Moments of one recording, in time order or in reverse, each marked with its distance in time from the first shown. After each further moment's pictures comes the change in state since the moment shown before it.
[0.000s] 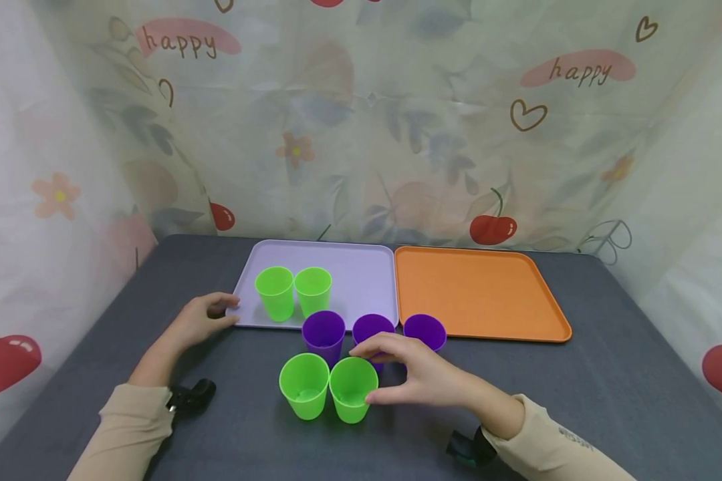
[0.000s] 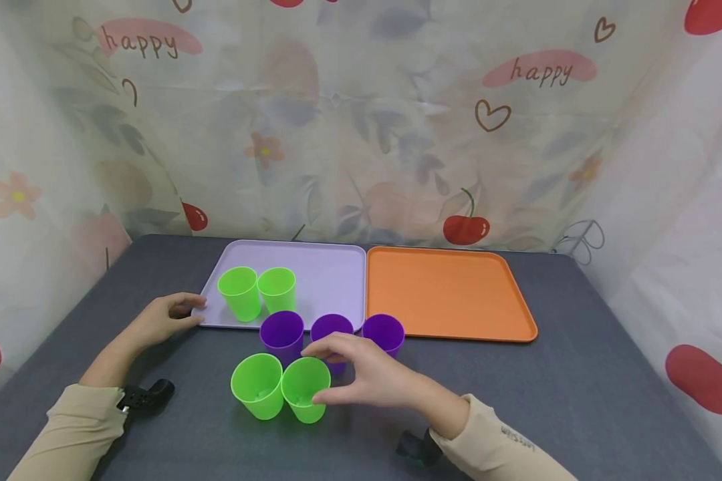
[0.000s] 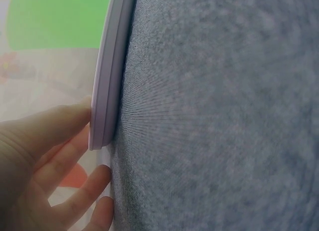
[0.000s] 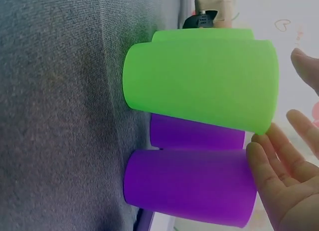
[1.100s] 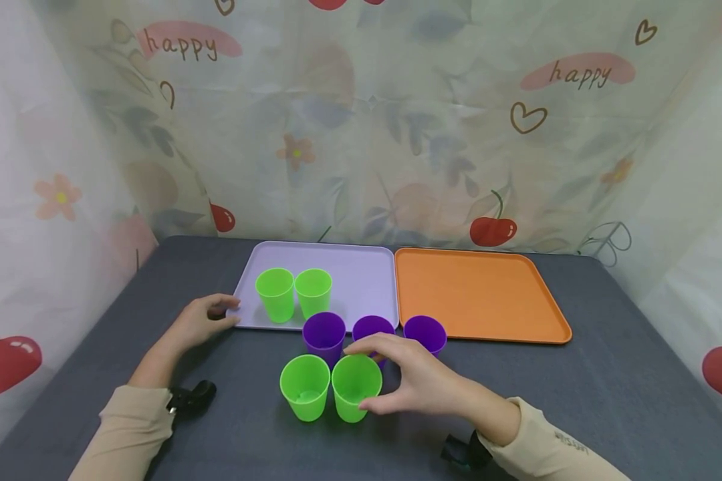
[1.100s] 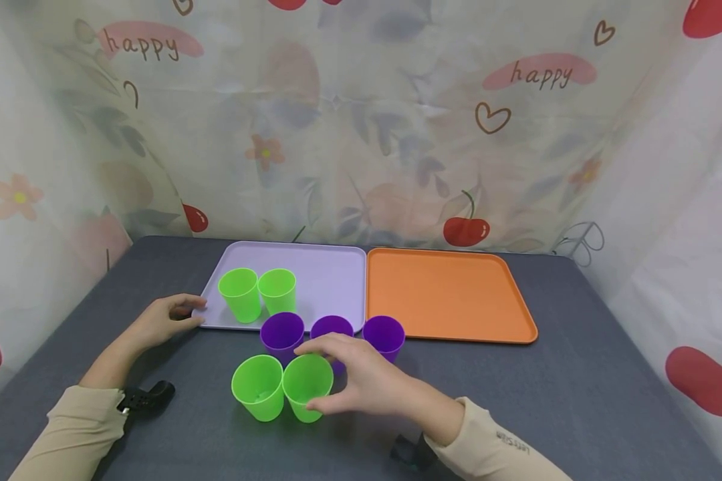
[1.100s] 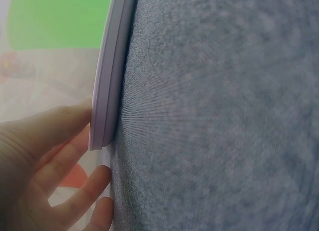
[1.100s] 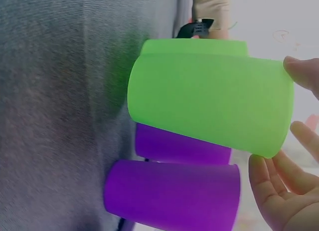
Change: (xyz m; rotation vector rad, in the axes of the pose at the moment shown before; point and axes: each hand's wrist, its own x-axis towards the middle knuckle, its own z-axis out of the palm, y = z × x) left_hand 0.000 -0.002 -0.001 -0.009 0.006 0.023; right_hand 0.005 -0.012 0.004 -0.187 0.059 -0.008
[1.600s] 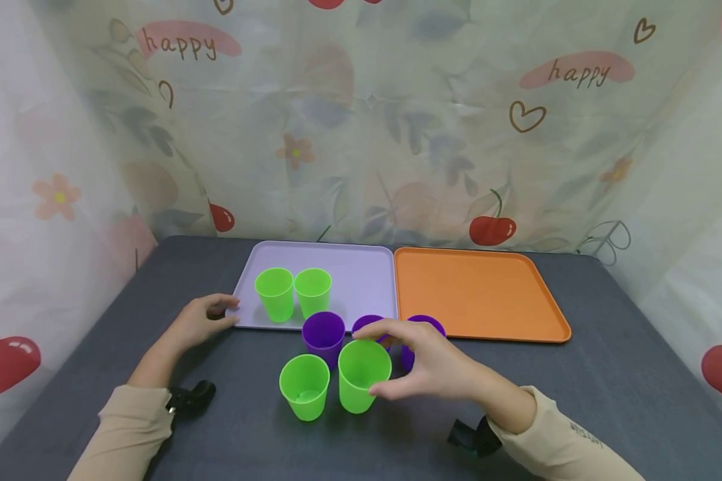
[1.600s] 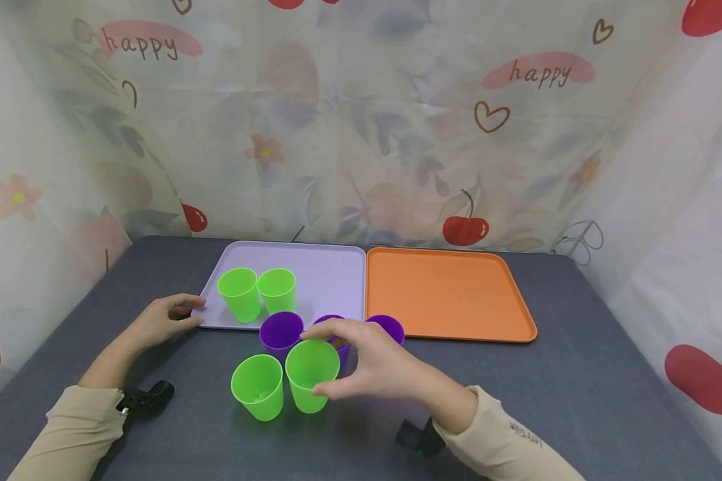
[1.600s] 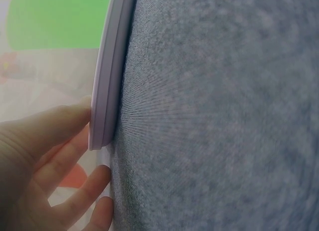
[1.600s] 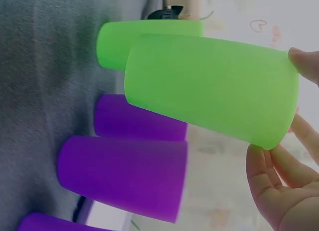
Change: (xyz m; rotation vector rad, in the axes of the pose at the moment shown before) left_hand -0.002 0.004 0.000 0.000 -0.012 -0.010; right_hand 0.004 -0.012 -0.026 0.072 0.010 0.080
